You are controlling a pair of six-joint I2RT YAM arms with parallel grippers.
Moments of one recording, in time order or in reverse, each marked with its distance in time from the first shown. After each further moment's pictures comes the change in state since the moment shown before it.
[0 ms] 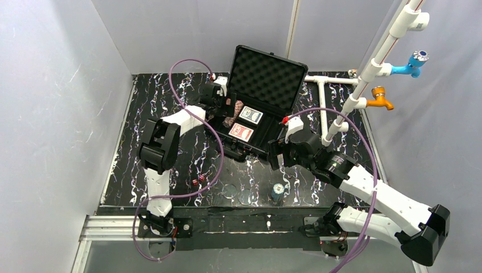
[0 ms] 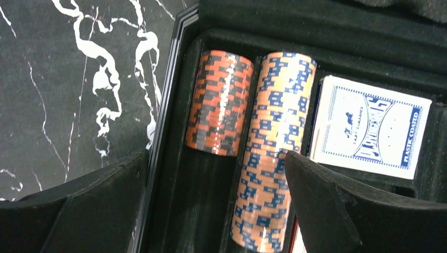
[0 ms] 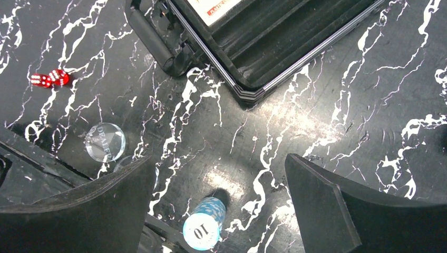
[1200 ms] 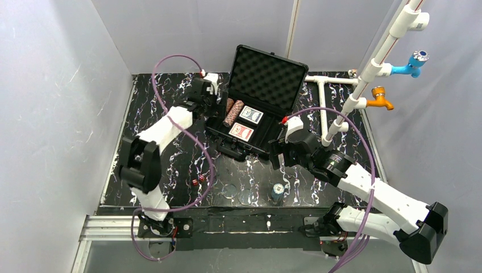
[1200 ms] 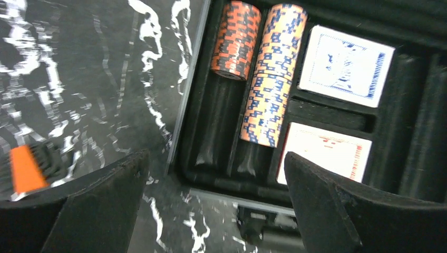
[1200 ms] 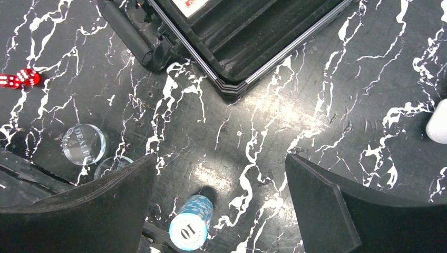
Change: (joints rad) left arm 0.014 -0.225 -0.046 -0.231 -0.003 0.003; right arm 0.000 0.025 -0.005 -0.026 0.051 -0.005
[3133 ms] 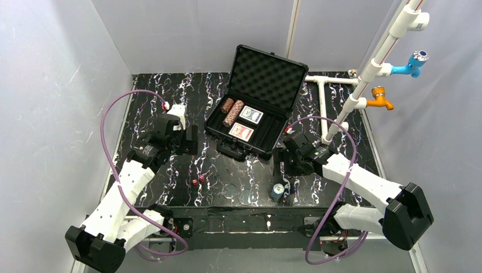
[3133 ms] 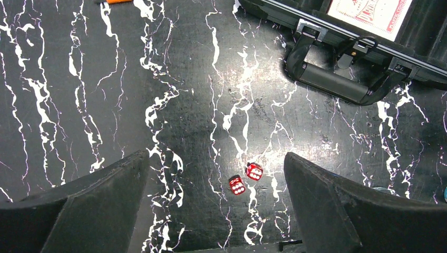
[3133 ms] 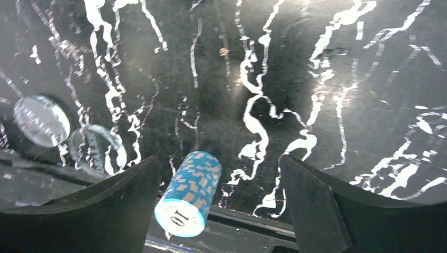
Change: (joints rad) left arm -0.002 -0.830 -0.379 -0.491 -0.140 -0.080; right arm -0.135 0.196 -0.075 -0.146 -0.163 0.282
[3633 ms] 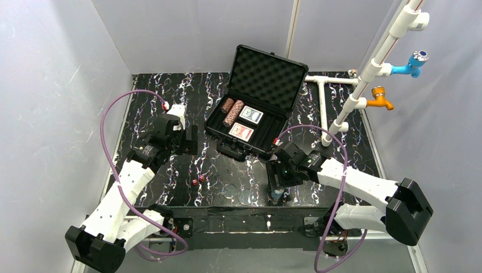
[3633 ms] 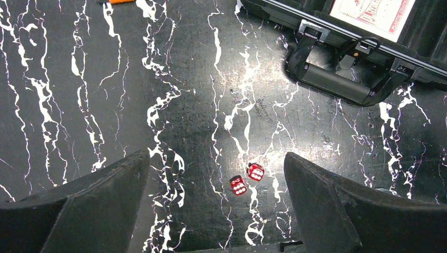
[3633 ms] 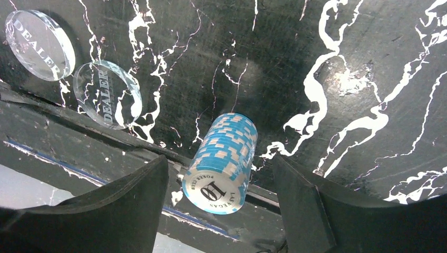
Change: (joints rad) left arm 0.000 0.003 0.000 0.000 -0.007 0.000; right arm 0.135 0.014 -0.040 0.006 -0.138 -0.004
